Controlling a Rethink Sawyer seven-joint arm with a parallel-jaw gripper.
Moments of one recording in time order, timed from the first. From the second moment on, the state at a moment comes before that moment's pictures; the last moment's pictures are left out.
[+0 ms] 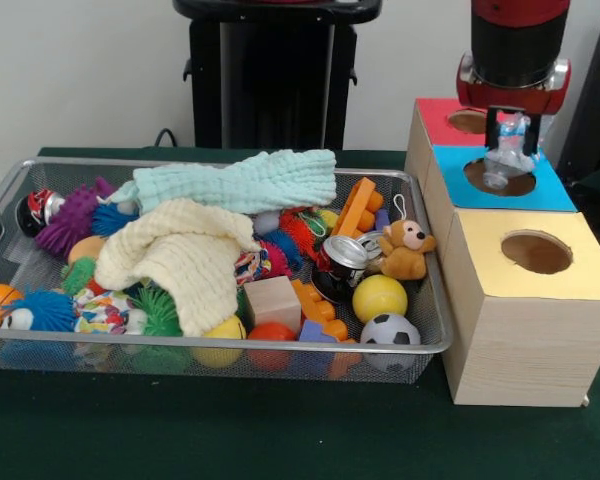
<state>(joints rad) -0.13 -0.66 0.19 1.72 0.14 0.80 2.08</state>
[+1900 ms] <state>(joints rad) -0.11 -0.80 0.10 1.68 0.18 1.00 2.08</state>
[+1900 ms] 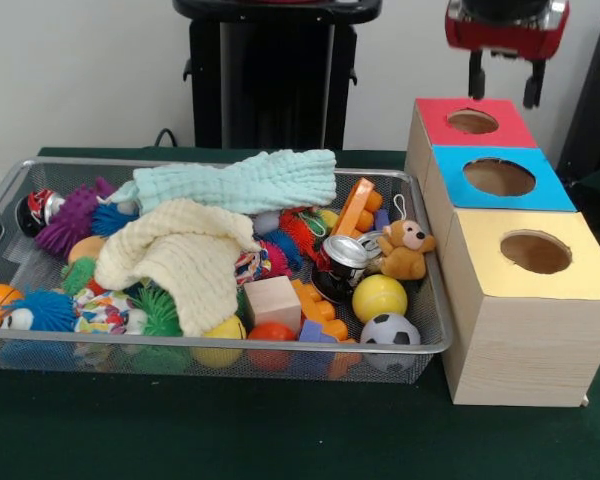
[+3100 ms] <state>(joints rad) -0.28 -0.81 0.09 1.58 -0.13 0.70 2.08</state>
